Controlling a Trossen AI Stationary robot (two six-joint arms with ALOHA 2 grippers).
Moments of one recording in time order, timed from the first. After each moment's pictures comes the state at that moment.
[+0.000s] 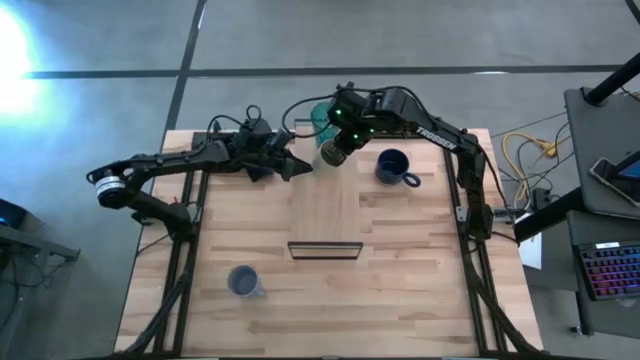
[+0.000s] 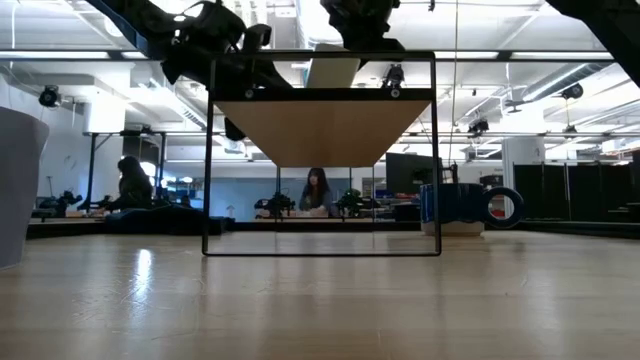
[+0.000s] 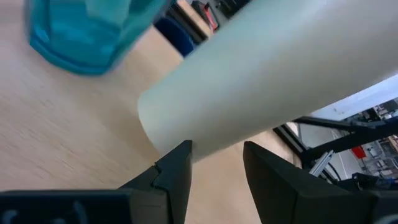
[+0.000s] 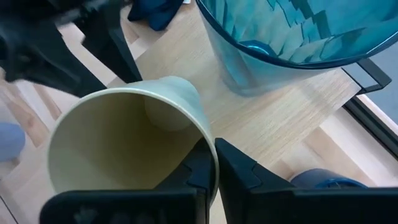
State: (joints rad) left arm 0.51 1.36 0.88 0.07 0.48 -0.56; right arm -0.33 2.01 2.35 -1.42 0.04 0.39
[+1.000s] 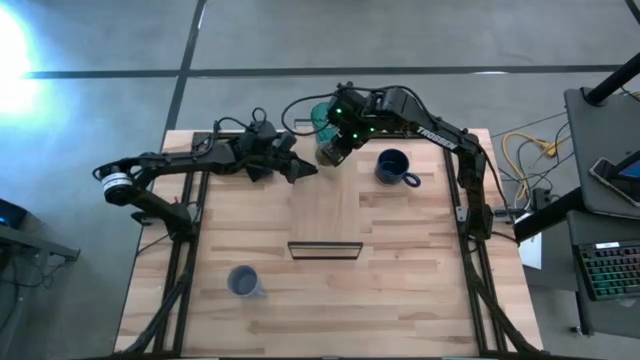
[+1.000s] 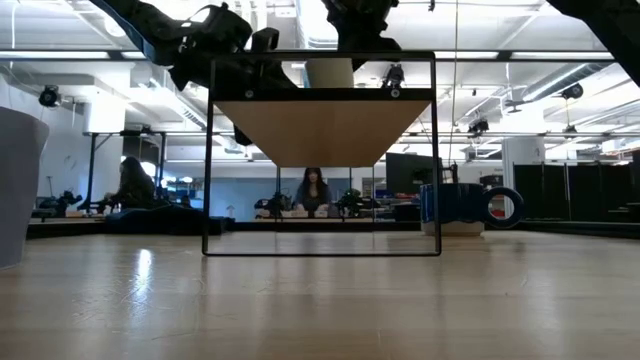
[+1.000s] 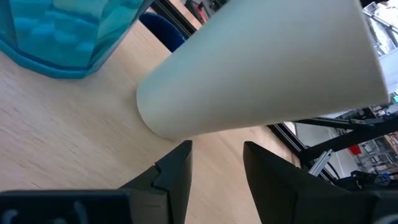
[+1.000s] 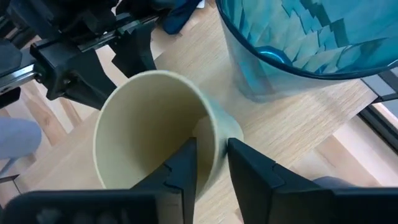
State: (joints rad) left arm 0.49 1.41 0.88 0.15 0.48 -0.57; right arm -0.33 2.01 2.35 -1.40 0.01 0.37
